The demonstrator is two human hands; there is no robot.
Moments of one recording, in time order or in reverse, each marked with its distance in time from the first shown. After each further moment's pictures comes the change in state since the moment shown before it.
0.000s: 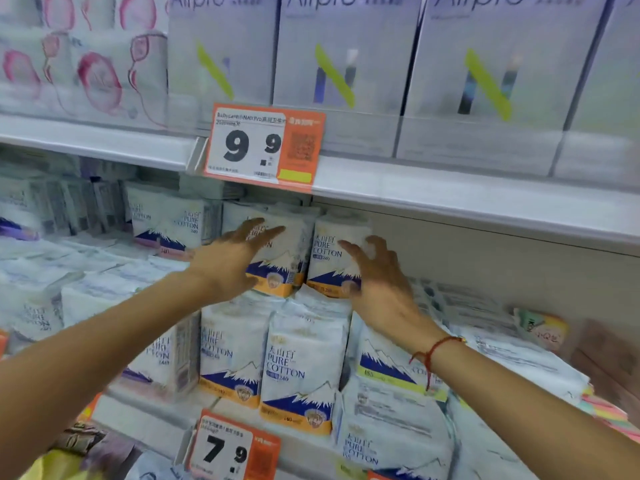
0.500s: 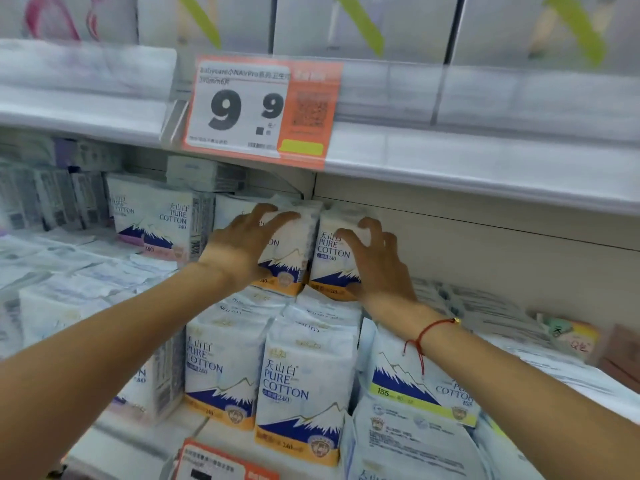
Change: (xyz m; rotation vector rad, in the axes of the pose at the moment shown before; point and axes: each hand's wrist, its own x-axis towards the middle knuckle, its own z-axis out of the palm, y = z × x) left_hand 0.044 0.000 0.027 0.035 0.075 -0.026; right_hand 0.041 0.005 0.027 -0.079 0.012 0.001
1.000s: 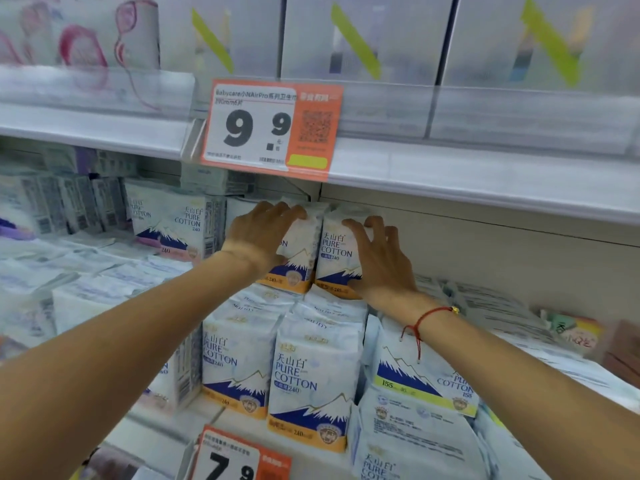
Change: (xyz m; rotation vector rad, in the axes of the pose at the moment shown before) left_hand 0.007 0.014 -0.017 0.082 0.027 -0.022; right_hand 0.005 0.001 -0.002 -0.055 0.014 -0.027
